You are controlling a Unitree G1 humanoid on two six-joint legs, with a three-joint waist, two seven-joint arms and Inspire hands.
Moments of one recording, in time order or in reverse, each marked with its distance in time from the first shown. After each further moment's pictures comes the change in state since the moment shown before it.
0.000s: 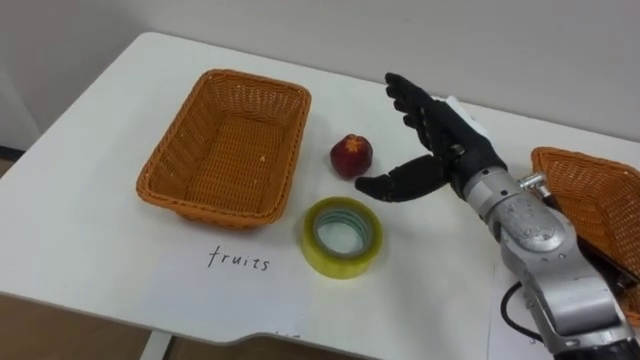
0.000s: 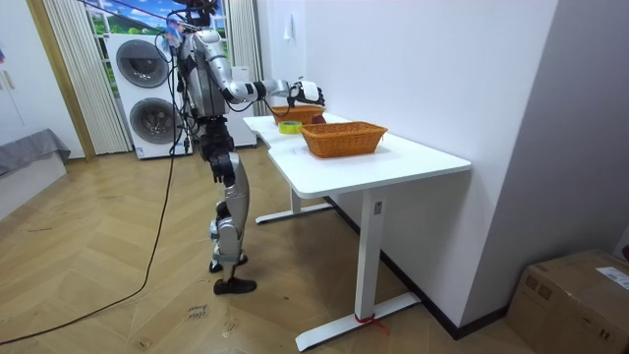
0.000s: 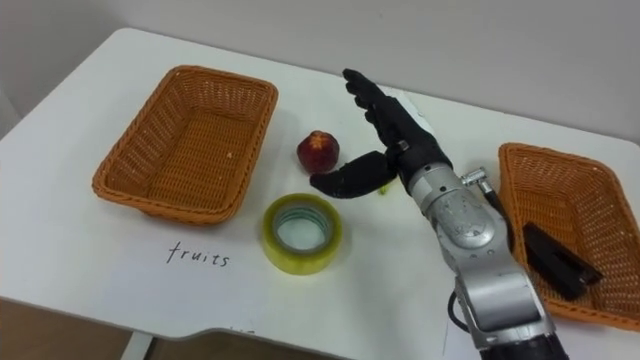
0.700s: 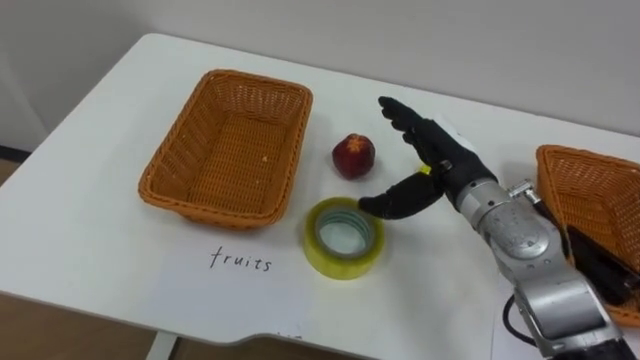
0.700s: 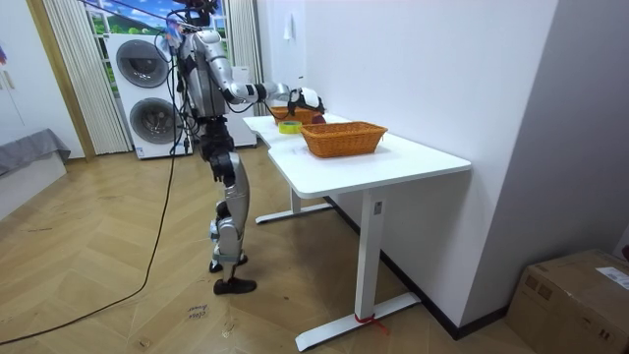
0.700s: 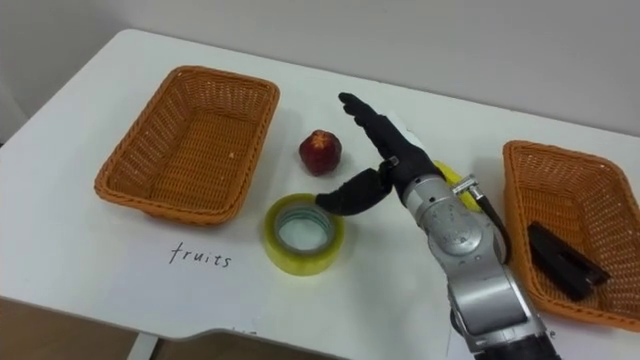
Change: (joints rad) left arm 0.004 -0.002 0.001 -0.033 0.031 0.022 -0.002; right arm 0.001 0.000 0.027 0.064 -0.135 0.009 0.044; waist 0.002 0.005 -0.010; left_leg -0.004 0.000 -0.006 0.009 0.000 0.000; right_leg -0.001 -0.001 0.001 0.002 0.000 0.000
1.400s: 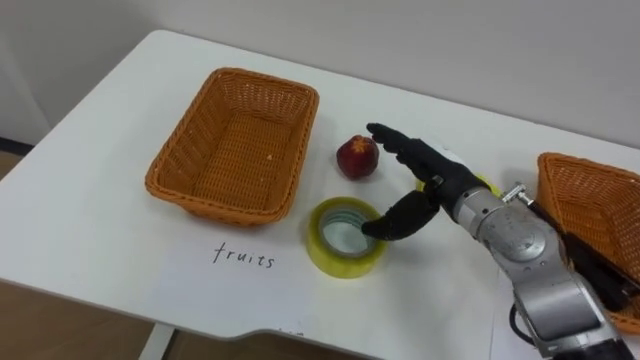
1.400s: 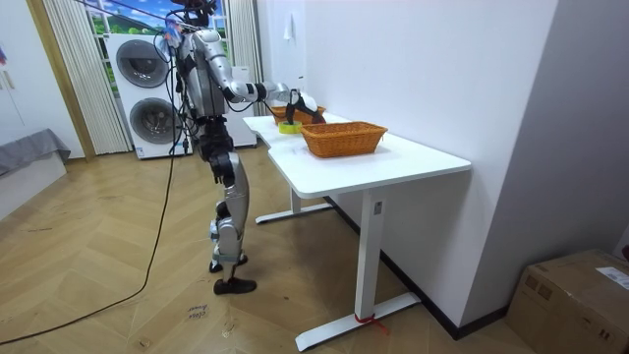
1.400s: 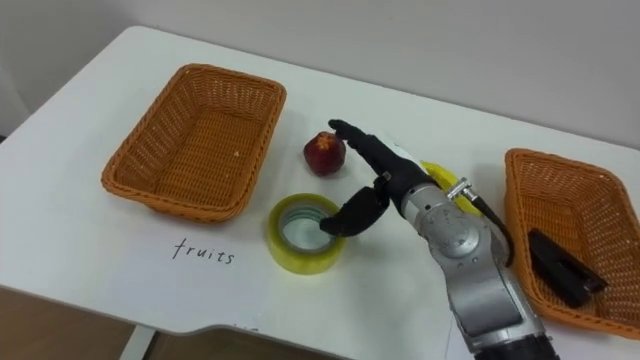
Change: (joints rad) left arm 0.003 0.004 0.001 -0.023 -0.002 0.000 -0.028; right arm 0.000 0.000 0.000 0.034 -0.195 0.021 0.142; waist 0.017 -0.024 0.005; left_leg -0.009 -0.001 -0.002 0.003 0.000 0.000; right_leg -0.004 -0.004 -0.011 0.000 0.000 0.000
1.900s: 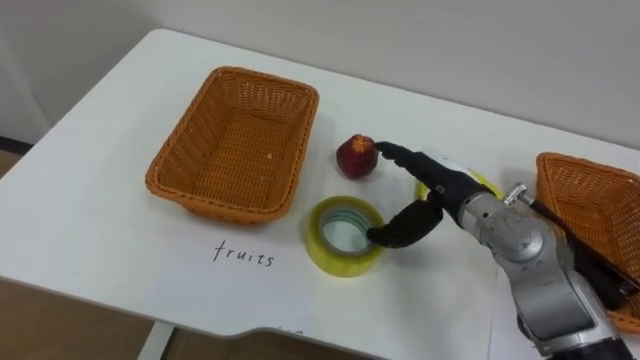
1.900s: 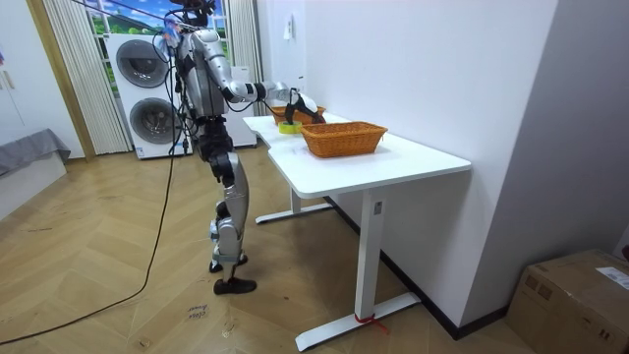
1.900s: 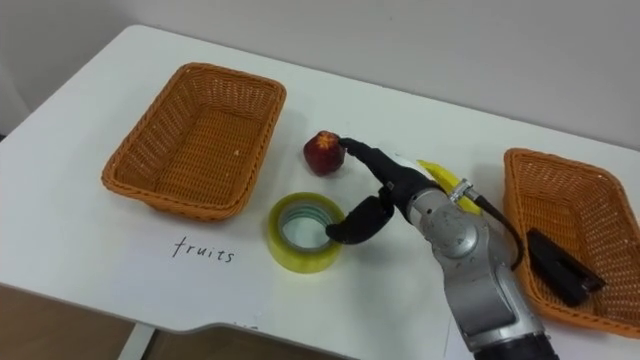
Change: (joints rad) left arm 0.011 -0.001 -0.002 -0.044 -0.006 0.000 -0.017; right arm -0.006 0.007 -0.007 -0.006 -0.108 0.036 0.077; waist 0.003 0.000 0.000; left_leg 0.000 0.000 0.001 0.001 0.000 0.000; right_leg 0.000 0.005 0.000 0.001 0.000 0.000
